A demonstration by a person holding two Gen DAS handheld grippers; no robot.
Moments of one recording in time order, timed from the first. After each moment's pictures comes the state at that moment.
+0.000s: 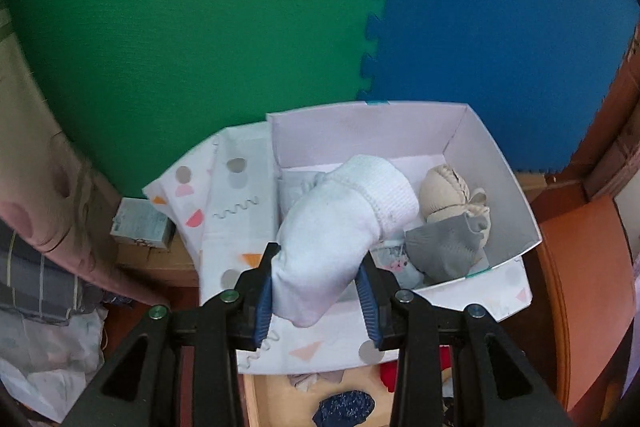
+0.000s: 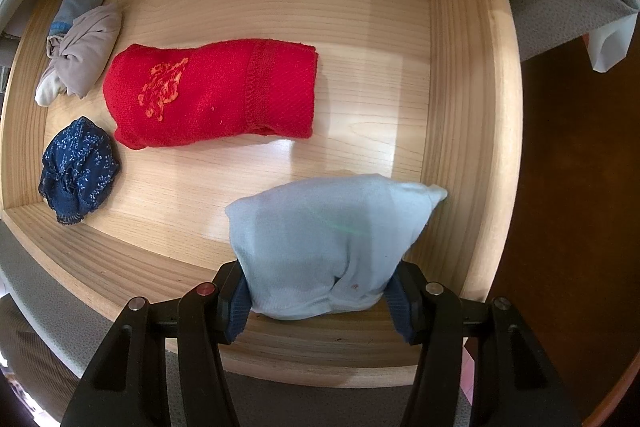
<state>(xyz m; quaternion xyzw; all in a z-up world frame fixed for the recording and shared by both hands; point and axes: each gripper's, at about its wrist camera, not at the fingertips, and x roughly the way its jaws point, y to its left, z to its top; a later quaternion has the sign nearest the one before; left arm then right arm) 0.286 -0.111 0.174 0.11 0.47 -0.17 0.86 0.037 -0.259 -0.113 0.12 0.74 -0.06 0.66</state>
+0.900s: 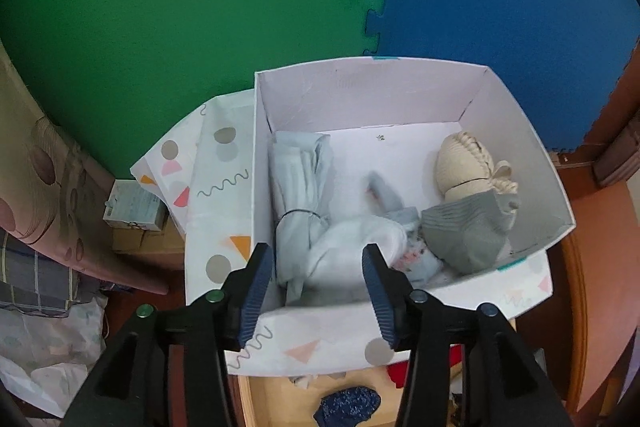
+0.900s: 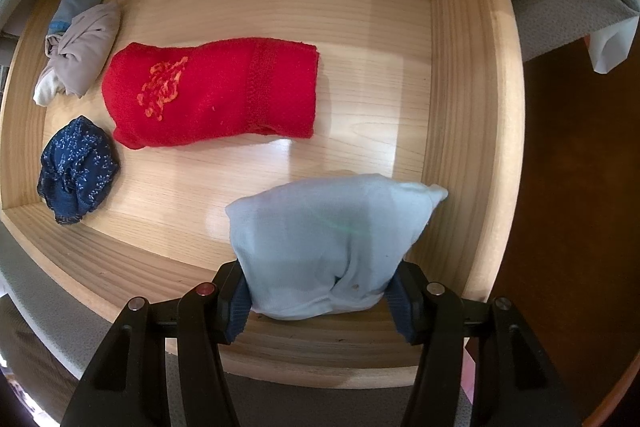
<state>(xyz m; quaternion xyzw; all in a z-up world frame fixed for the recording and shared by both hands) 0.293 -0.116 0.136 0.12 0.50 -0.16 0.84 0.041 -0.254 -0.117 0.11 0.74 -0.07 0.66</state>
